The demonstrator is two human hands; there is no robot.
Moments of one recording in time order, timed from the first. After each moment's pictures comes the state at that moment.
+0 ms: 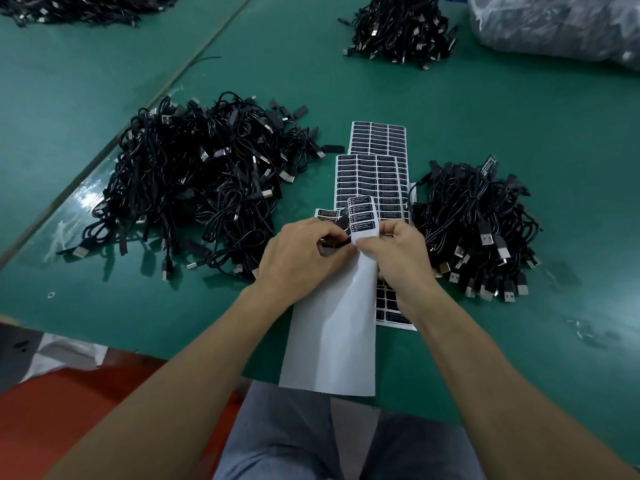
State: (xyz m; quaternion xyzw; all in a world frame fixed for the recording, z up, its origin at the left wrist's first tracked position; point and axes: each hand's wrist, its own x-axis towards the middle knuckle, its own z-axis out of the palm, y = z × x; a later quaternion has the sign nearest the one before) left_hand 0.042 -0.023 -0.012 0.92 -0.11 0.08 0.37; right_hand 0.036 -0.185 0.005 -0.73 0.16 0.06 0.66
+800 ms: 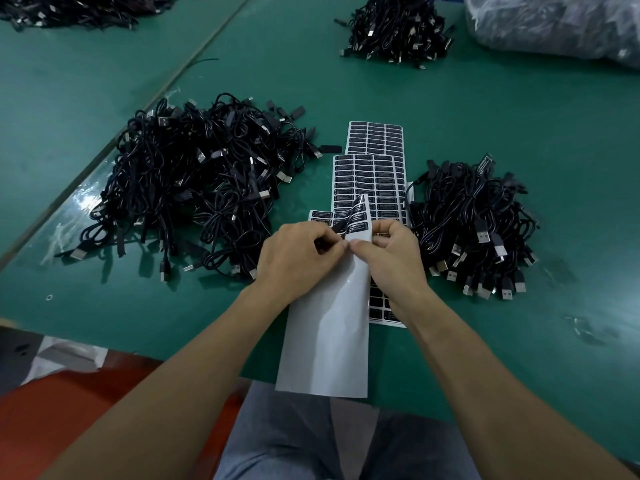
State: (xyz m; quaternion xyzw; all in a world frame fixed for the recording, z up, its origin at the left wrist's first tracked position) left_hand 0.042 -0.026 -0.011 0.93 -0.07 0.08 0.35; right_hand 0.031 -0.179 0.003 -0.74 0.14 0.06 0.65
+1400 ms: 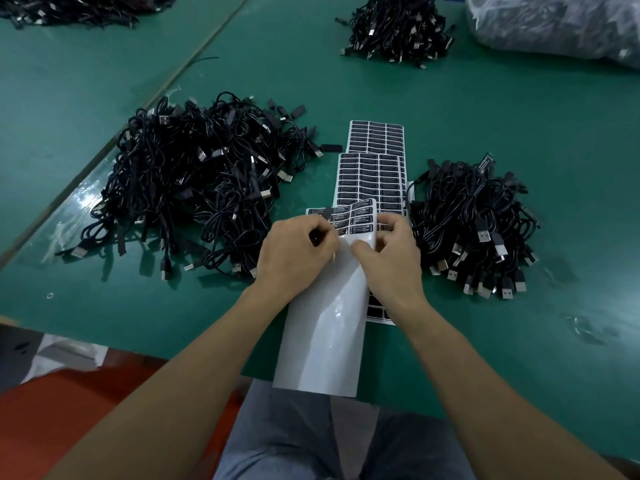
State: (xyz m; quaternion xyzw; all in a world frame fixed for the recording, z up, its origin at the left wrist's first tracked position) left_hand 0.045 -0.026 -0.014 0.89 -0.06 0.12 0.43; right_hand 0.024 -0.175 0.000 -0.80 0.12 -0.02 0.58
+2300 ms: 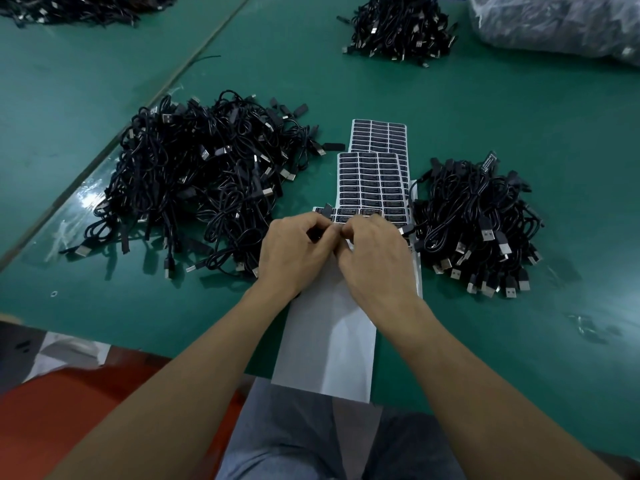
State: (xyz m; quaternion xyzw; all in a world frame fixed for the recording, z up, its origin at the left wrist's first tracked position) left_hand 0.047 -0.023 -0.016 0.88 -0.05 0.15 0.46; right_hand 0.025 -0.151 0.020 -0.97 -0.03 -0.07 0.23
